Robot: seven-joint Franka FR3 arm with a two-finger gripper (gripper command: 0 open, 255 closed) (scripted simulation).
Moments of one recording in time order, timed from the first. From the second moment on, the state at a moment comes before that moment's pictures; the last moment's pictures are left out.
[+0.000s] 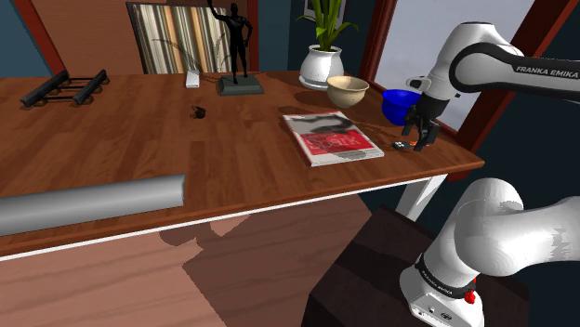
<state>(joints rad) 0.07 -0.99 -0.67 -2.58 -0.47 1.73 -1.03</state>
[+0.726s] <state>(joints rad) 0.07 -0.99 -0.67 -2.59 -0.47 1.73 -1.03</state>
